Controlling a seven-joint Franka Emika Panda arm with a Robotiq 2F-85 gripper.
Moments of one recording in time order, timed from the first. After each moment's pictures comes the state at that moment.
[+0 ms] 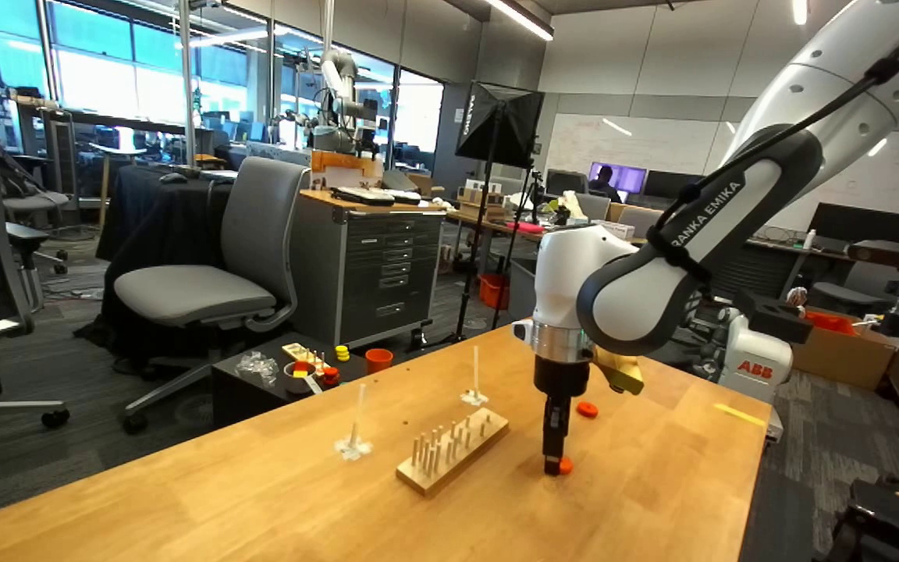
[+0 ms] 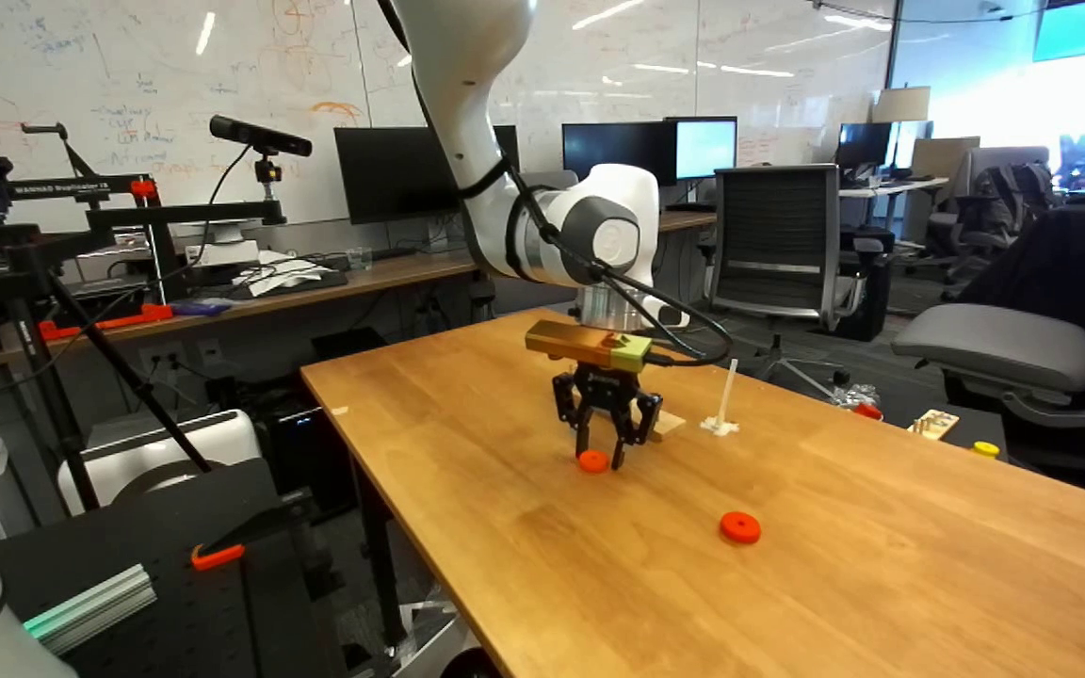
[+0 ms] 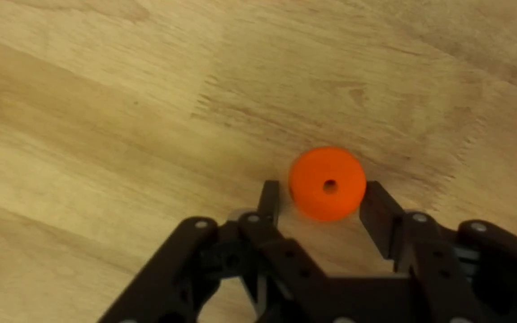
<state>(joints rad) 0.07 0.67 0.08 -1.99 -0.13 2.52 -0.21</state>
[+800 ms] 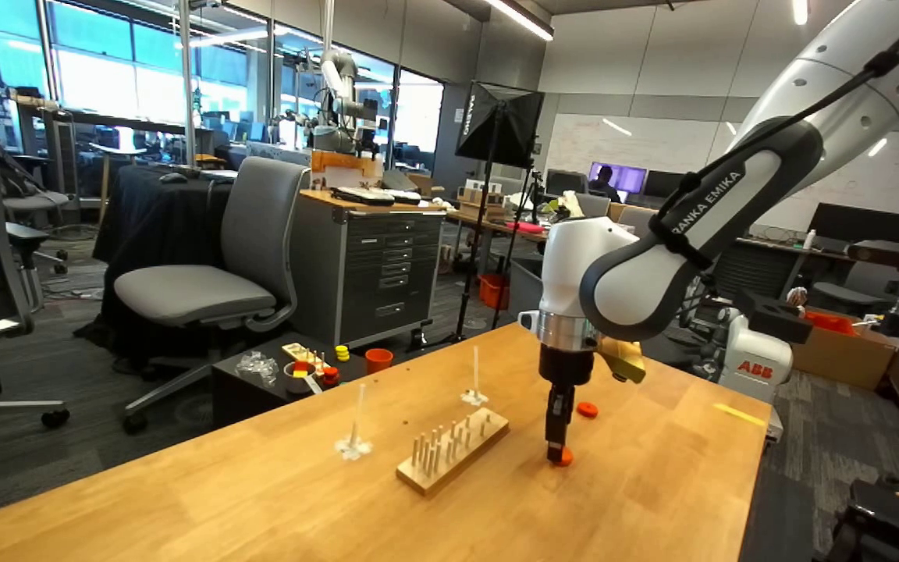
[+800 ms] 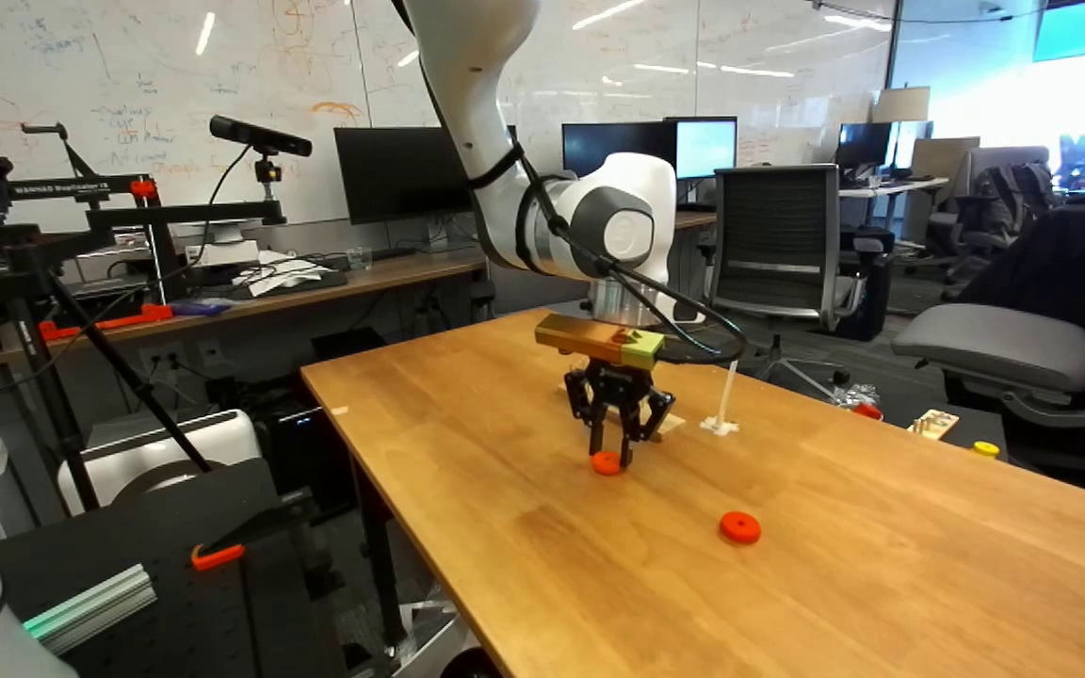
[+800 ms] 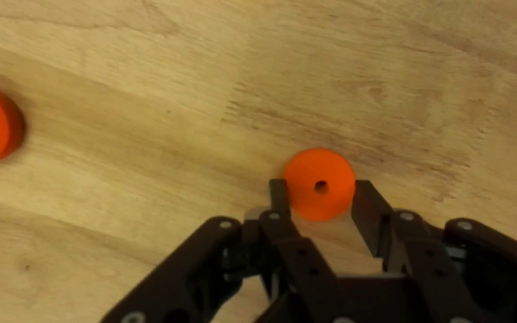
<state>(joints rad) 0.03 0.65 0.09 -1.99 -0.11 2.51 -0.21</state>
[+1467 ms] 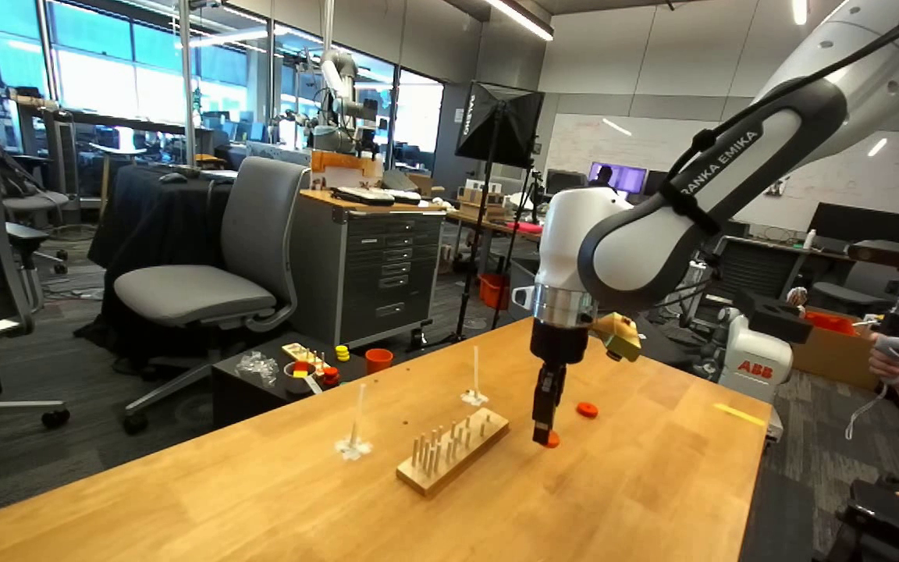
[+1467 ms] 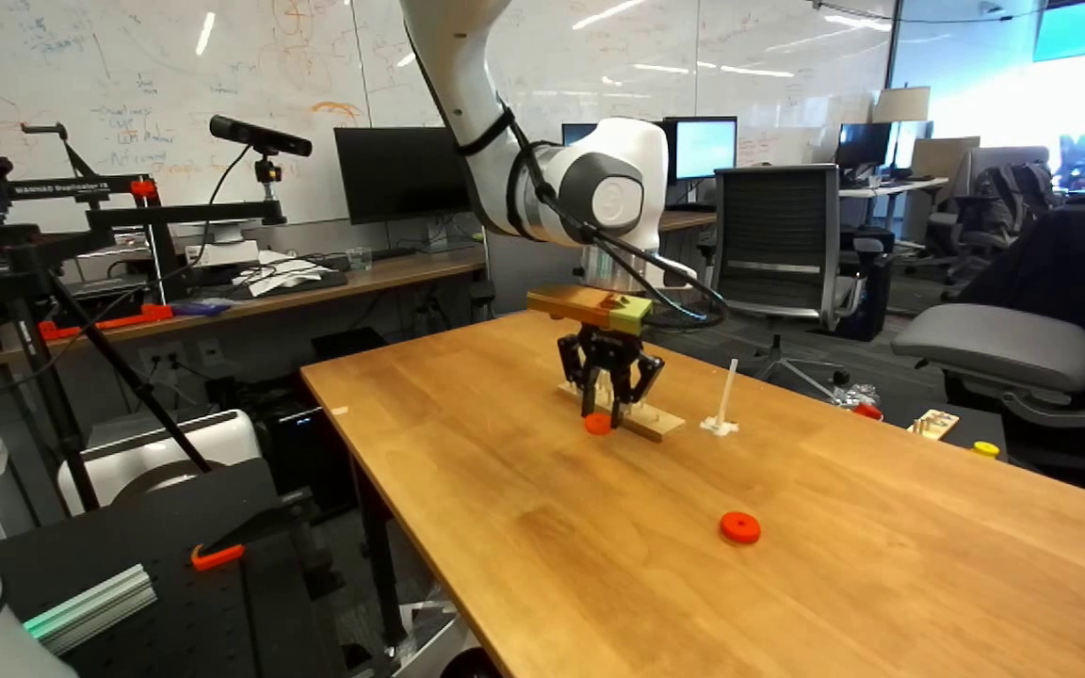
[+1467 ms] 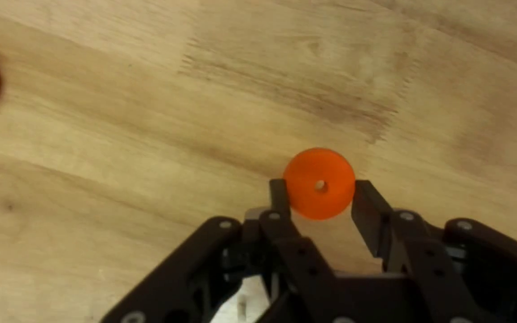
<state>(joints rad) 0.02 0.59 0.14 -2.00 -0.05 2.50 -0.21</state>
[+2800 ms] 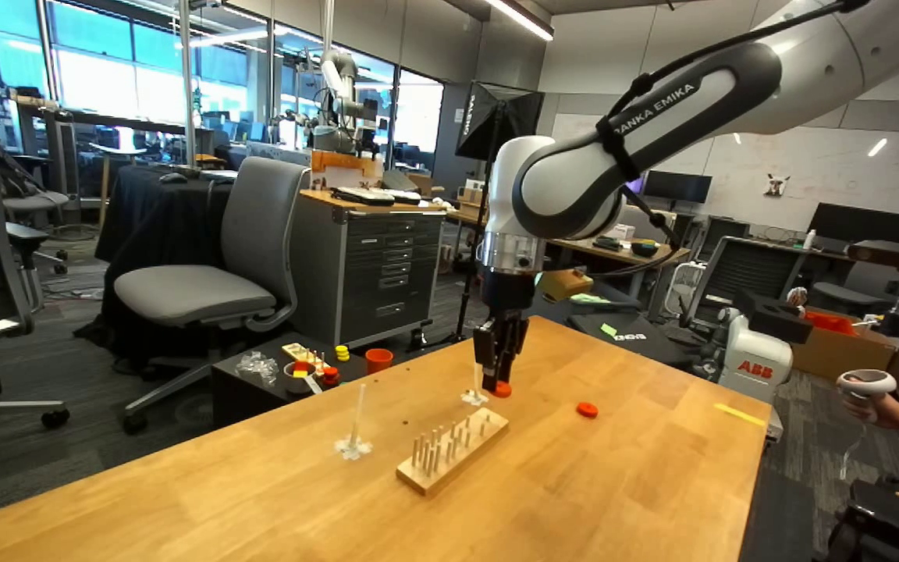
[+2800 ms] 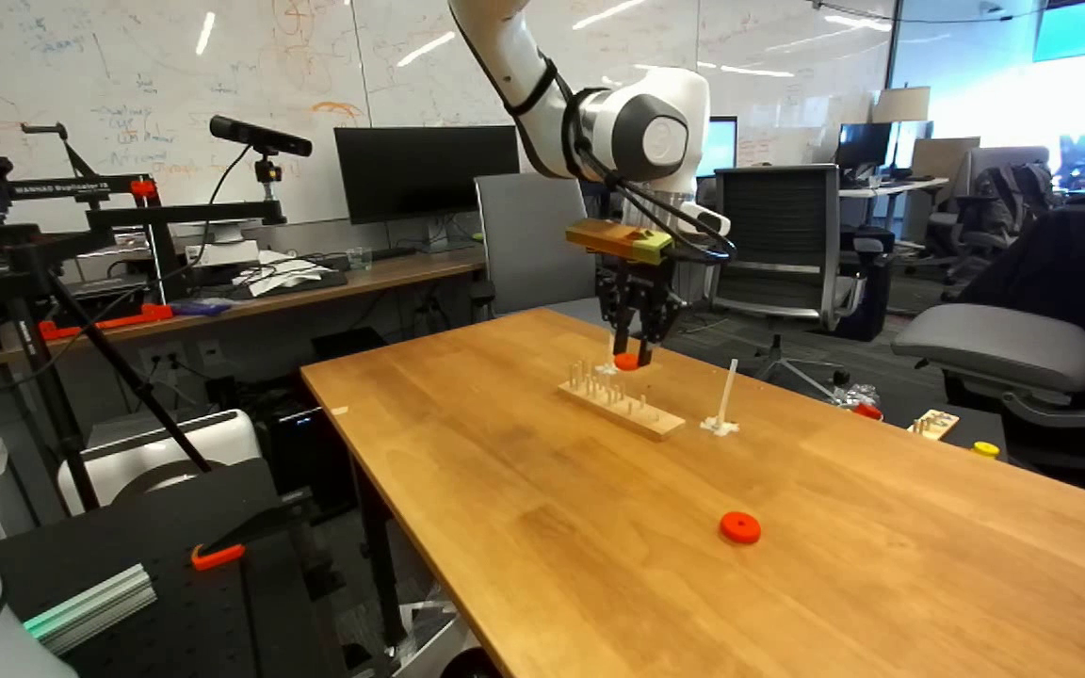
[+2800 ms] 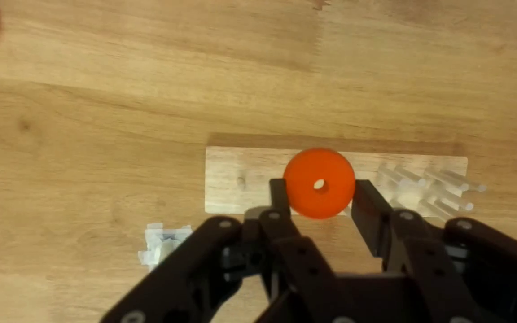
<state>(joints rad) 0.07 0.70 0.12 -1.62 0.01 2.21 -0.02</state>
